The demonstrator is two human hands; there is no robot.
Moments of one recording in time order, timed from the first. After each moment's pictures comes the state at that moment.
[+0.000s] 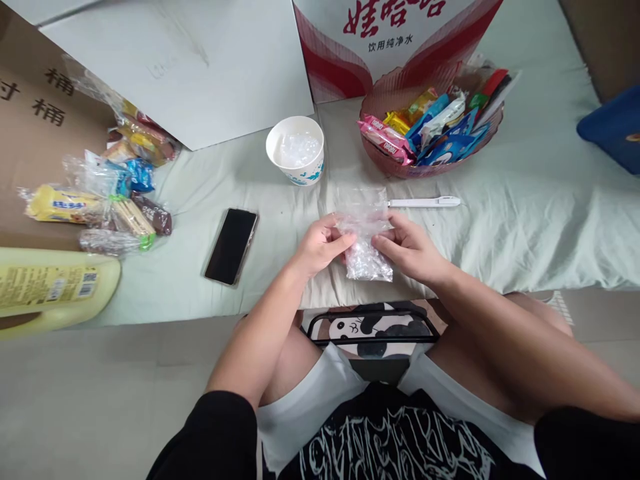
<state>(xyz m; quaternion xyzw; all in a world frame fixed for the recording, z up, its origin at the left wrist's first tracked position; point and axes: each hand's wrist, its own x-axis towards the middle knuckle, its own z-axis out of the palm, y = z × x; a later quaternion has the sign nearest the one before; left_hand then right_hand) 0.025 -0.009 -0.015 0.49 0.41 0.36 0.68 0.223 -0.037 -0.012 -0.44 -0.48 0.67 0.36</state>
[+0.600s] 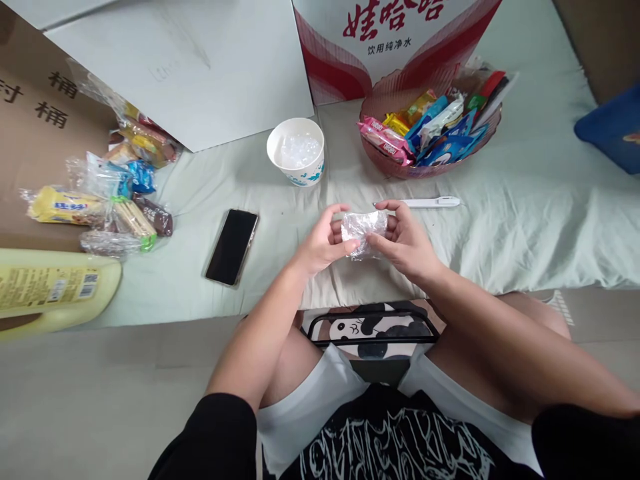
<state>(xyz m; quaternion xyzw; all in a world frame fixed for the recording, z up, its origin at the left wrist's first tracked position) 0.025 -0.009 -0.015 0.45 0.40 0.37 0.71 0.207 -0.035 -0.014 -0.47 -0.43 0.63 0.46</state>
